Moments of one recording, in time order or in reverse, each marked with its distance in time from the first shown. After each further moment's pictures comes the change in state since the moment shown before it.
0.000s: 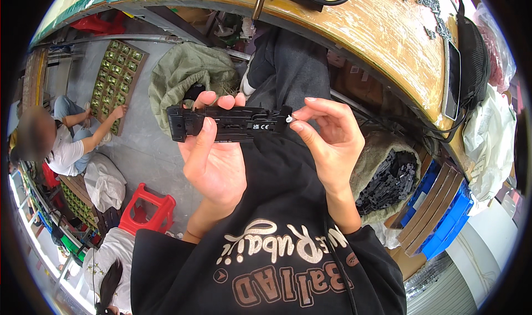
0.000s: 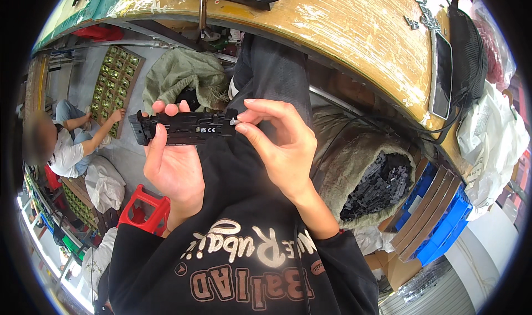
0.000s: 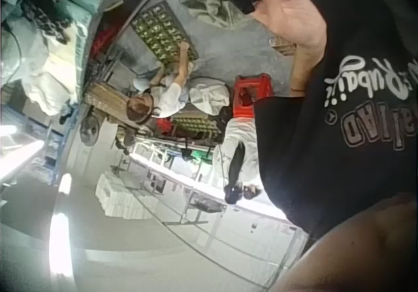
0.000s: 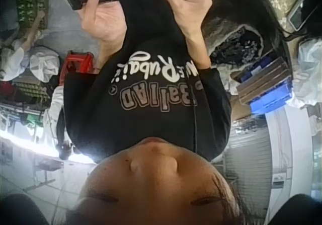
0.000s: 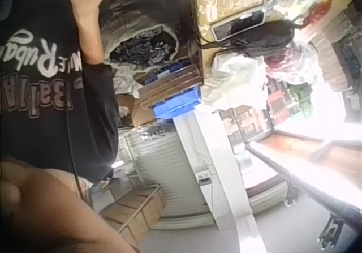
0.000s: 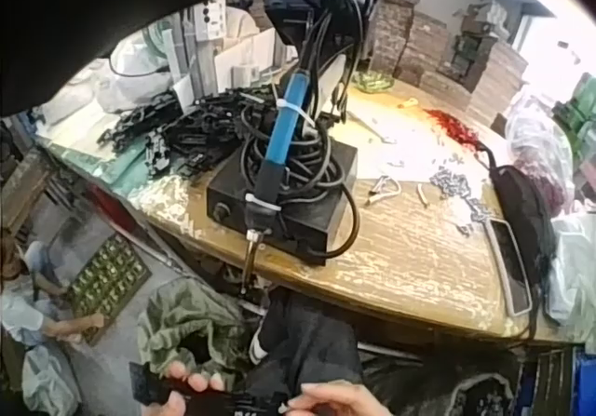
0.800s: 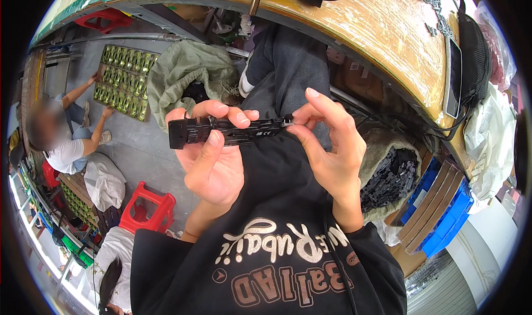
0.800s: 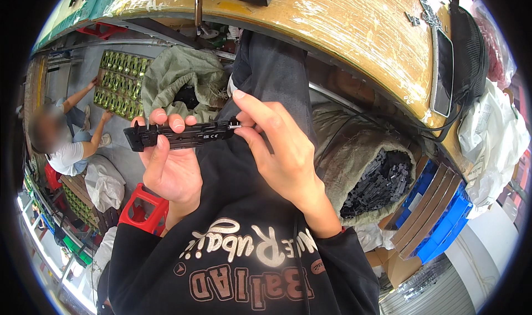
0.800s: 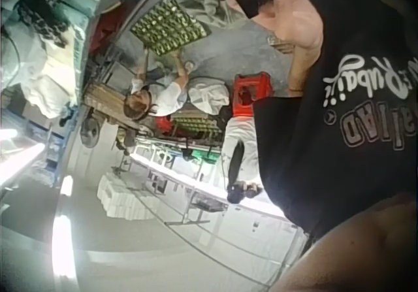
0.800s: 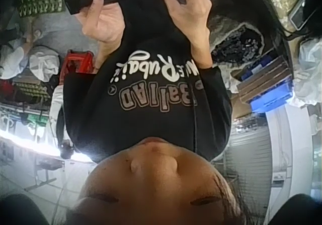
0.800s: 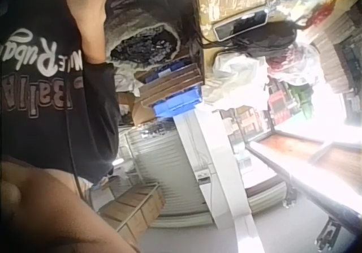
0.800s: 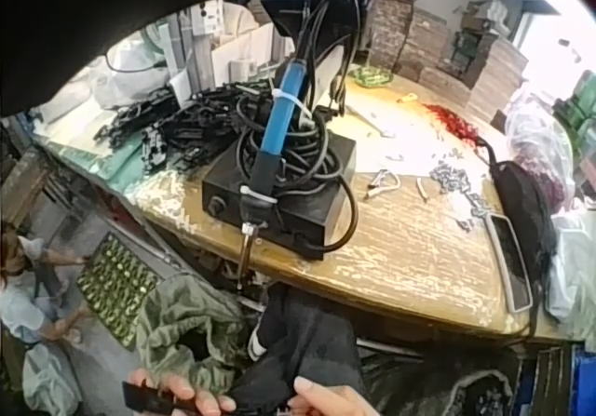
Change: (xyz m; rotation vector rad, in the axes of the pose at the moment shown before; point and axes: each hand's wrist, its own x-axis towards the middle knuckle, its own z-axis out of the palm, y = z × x) left_hand -0.002 -0.001 -0.007 0.054 -0.177 0.017; right_hand 0.006 -0.007 -0.008 -0.581 -0.205 -0.395
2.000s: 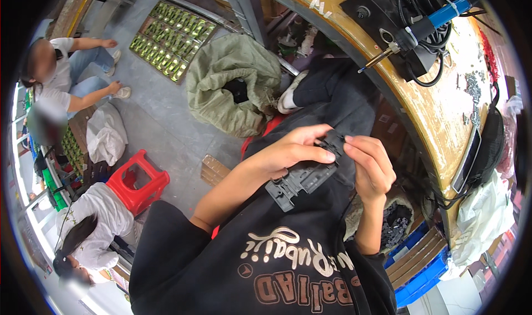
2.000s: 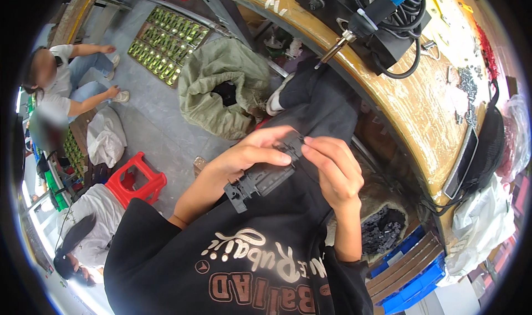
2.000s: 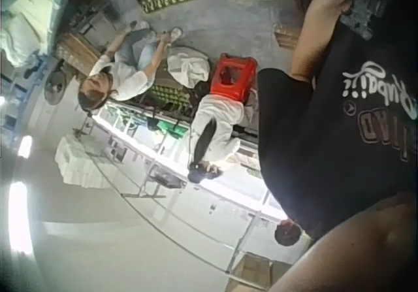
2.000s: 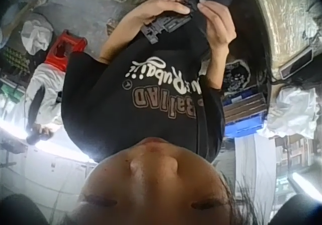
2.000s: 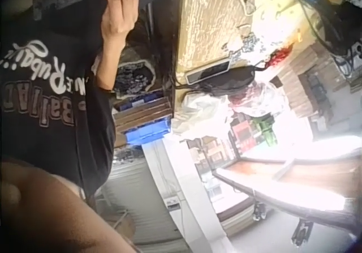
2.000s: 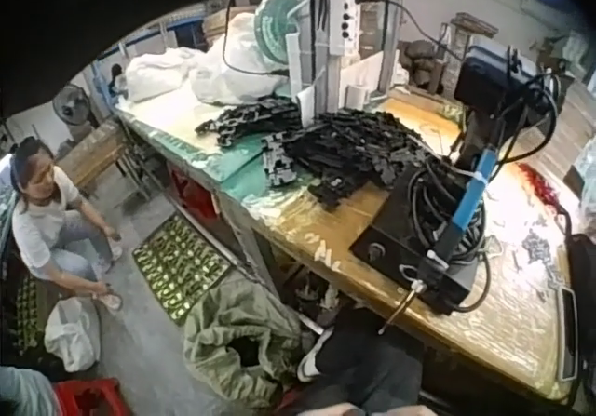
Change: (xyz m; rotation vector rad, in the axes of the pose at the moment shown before) left_hand 0.034 0.005 -0.036 -0.073 -0.244 -1.010; right_hand 0.027 0.024 0.012 -0.101 -0.210 -0.331
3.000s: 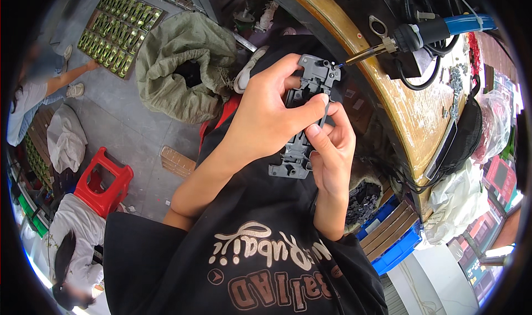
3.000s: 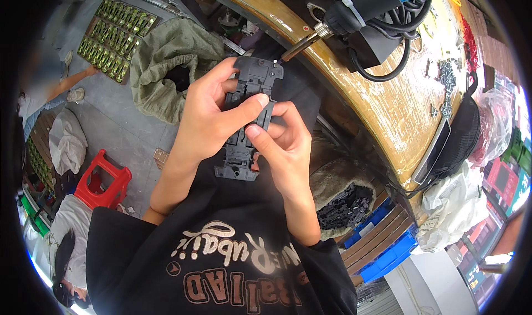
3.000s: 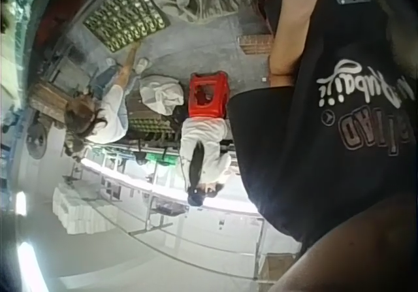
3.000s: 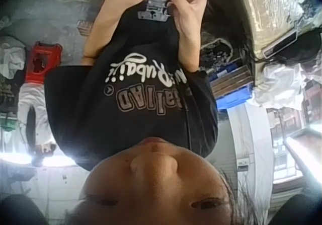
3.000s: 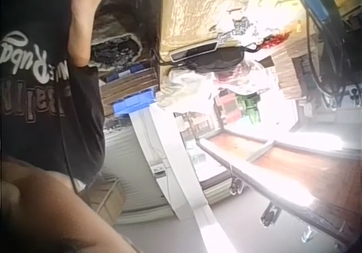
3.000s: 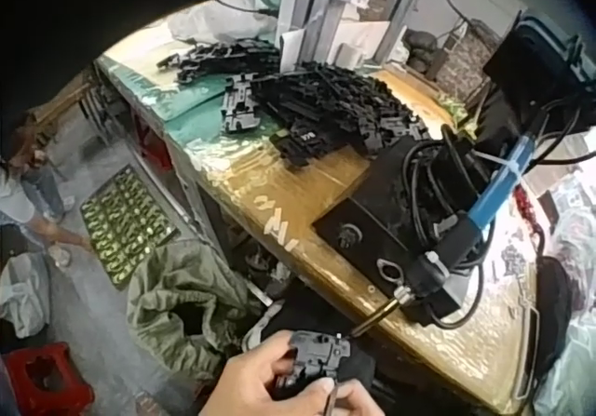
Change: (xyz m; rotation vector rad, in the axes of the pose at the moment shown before) left_hand 0.047 0.037 0.008 0.457 0.355 0.526; right_hand 0.030 -0.008 0.027 0.977 0.175 1.092
